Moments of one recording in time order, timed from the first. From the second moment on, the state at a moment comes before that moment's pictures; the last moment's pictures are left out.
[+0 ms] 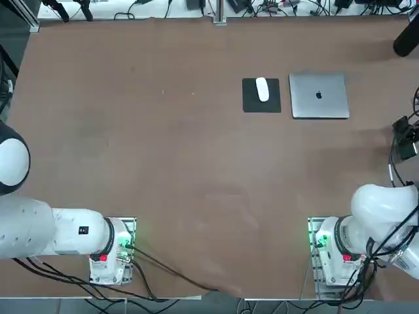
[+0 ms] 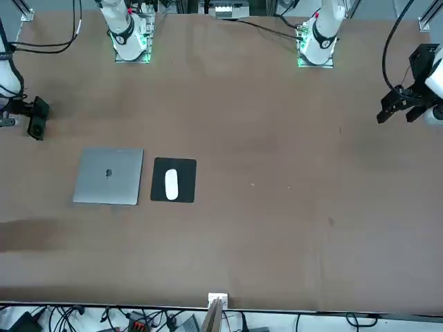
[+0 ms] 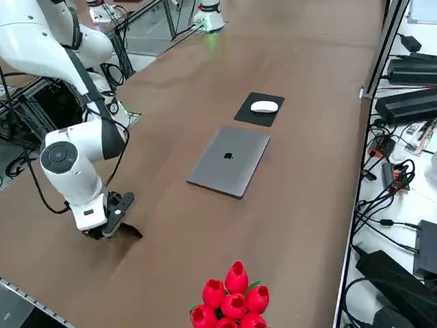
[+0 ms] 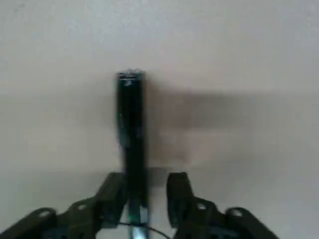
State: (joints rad) arm -0.78 0.42 -0.06 -2.13 -0.15 2.43 -0.74
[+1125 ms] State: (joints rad) arm -0.76 0.42 0.11 -1.81 0.18 1.90 -0.74
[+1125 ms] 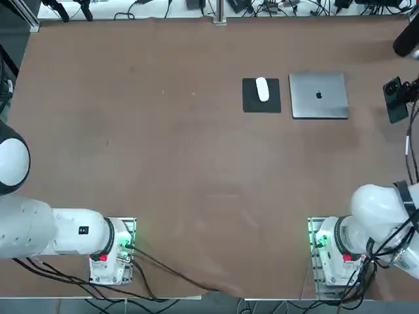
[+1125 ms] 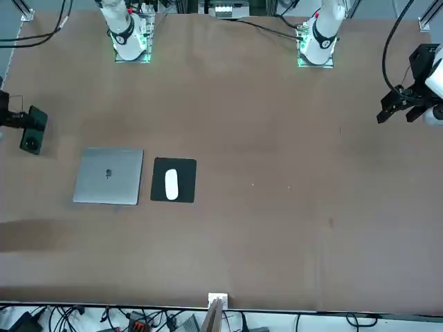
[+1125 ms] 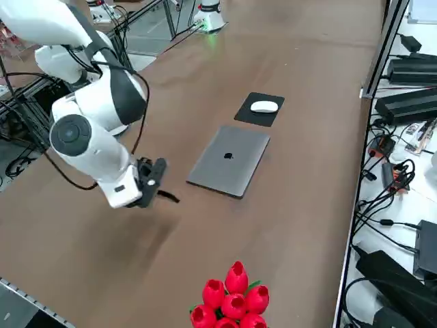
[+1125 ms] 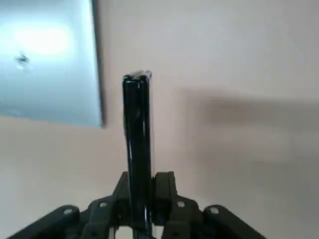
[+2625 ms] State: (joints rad) arm -0.73 0.74 0.20 -1.57 0.25 1.84 -0.78
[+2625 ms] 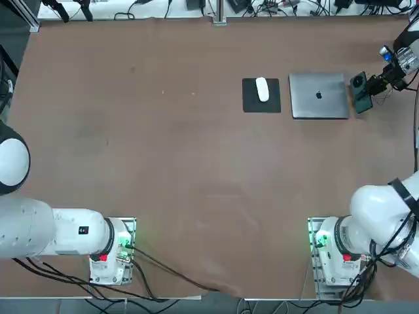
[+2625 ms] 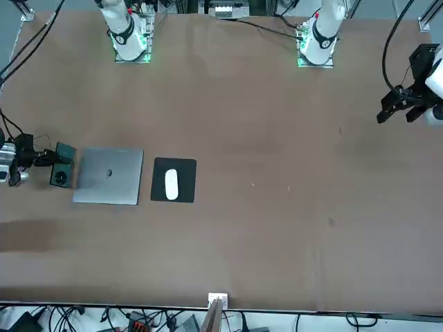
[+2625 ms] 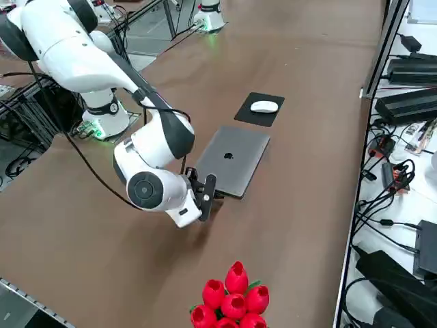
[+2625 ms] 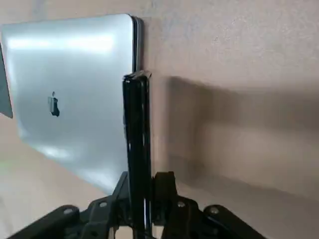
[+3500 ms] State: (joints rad) arm -0.72 0.78 0.20 -1.53 0.21 1.85 -0.79
